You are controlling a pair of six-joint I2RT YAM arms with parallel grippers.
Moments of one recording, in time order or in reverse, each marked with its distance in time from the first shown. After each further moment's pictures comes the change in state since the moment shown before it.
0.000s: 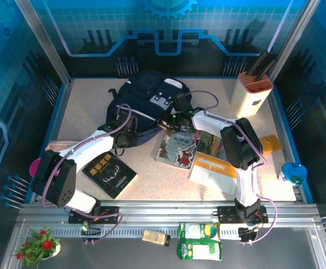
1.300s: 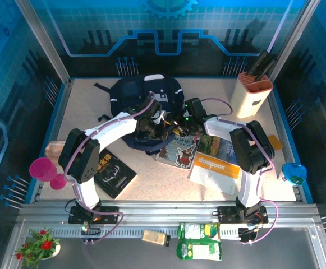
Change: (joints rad) left arm -0.135 0.332 0.425 -0.096 0.456 0.011; right arm -0.092 -0.109 -0.254 0.212 -0.093 0.166
